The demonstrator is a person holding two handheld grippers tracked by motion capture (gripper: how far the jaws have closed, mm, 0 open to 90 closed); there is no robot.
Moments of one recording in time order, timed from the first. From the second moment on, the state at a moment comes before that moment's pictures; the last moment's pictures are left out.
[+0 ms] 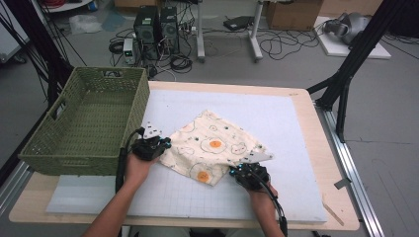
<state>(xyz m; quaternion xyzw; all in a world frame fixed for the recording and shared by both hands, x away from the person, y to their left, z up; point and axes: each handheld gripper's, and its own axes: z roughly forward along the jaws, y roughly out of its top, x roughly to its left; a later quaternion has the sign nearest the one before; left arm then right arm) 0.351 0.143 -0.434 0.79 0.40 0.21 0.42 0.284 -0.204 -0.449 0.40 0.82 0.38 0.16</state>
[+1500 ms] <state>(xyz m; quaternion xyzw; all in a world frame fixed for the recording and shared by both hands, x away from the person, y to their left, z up) 0.394 0.072 -0.442 0.80 0.39 0.15 0.43 0.249 -0.334 -0.426 0.51 0.74 0.38 0.23</state>
